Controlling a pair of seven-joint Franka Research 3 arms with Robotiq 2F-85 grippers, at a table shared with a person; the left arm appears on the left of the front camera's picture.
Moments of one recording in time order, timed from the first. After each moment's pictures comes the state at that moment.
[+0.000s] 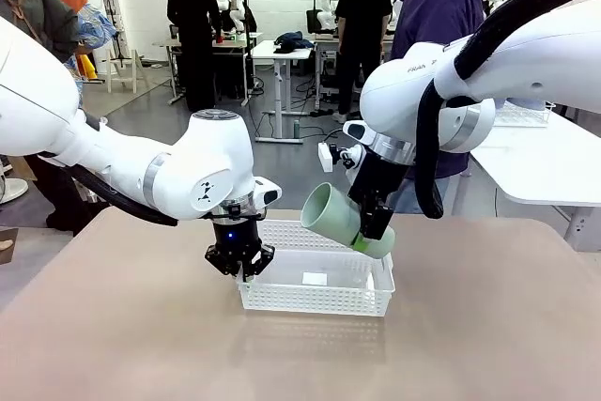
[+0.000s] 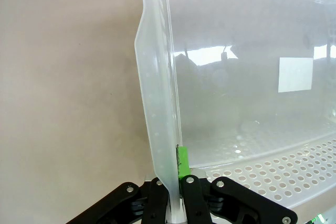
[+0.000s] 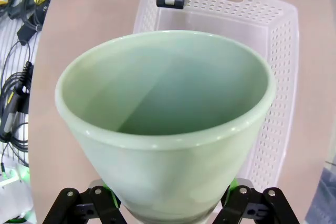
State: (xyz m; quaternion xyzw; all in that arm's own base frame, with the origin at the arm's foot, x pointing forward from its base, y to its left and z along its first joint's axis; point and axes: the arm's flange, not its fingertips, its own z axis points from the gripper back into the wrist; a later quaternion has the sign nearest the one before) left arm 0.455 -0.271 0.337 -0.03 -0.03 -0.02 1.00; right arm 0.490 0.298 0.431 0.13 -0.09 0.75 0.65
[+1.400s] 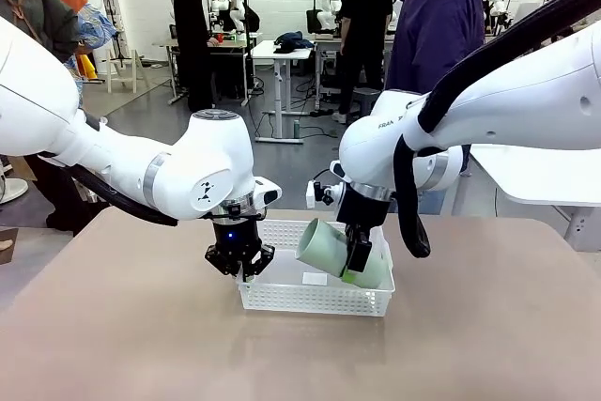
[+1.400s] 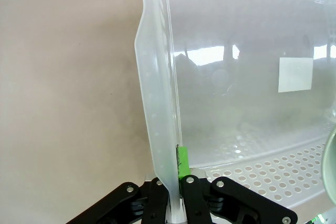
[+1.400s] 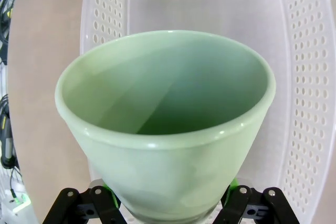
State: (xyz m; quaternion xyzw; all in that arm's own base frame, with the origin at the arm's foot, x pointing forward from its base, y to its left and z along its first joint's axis) left arm 0.455 -0.271 0.337 -0.03 -0.03 -0.02 1.00; right arm 0.497 0.319 0.354 0.12 -0.04 0.69 0.71
